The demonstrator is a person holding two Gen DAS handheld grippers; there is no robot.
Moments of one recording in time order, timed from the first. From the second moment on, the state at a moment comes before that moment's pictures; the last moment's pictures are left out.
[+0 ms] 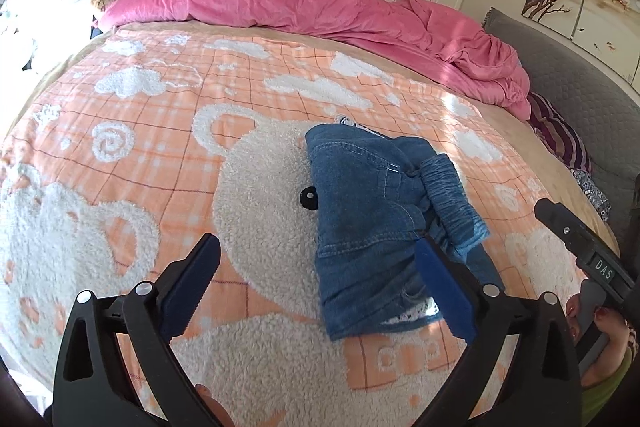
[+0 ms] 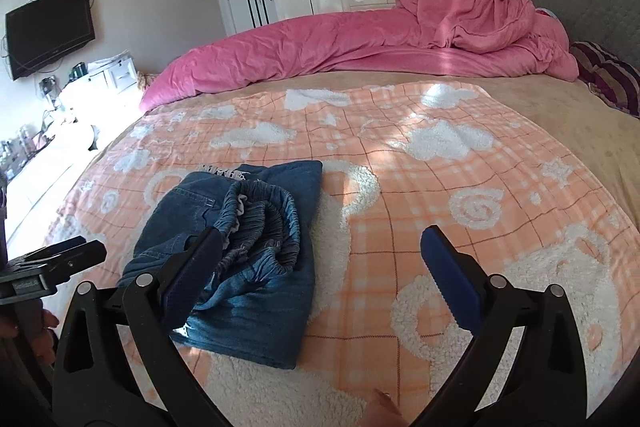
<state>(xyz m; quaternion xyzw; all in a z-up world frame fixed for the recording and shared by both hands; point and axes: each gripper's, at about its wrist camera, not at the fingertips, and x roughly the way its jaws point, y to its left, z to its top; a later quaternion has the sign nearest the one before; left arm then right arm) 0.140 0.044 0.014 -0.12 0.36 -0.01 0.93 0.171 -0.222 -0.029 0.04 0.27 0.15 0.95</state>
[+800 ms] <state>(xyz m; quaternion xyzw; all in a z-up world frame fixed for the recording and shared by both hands) 0.056 0.039 0.041 -0.09 0.31 0.01 0.95 0.095 -0.236 -0.014 0.04 0.23 0.16 0.96</state>
